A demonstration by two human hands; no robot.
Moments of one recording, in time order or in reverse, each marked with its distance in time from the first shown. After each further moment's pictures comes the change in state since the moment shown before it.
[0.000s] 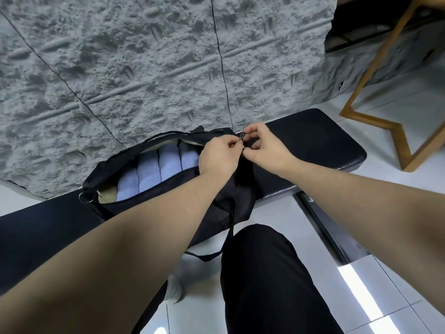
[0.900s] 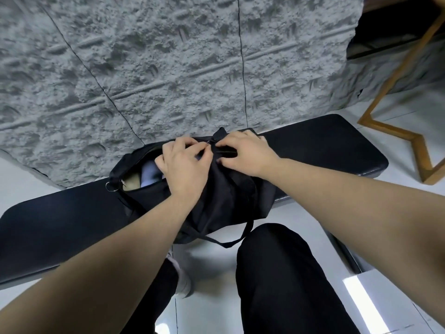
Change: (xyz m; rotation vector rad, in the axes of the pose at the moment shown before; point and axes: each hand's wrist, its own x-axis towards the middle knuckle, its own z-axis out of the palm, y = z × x) left_hand -0.037 -0.069 -0.075 0.253 0.458 0.032; right_hand 0.008 -0.058 0.061 -0.641 -0.196 -0.219
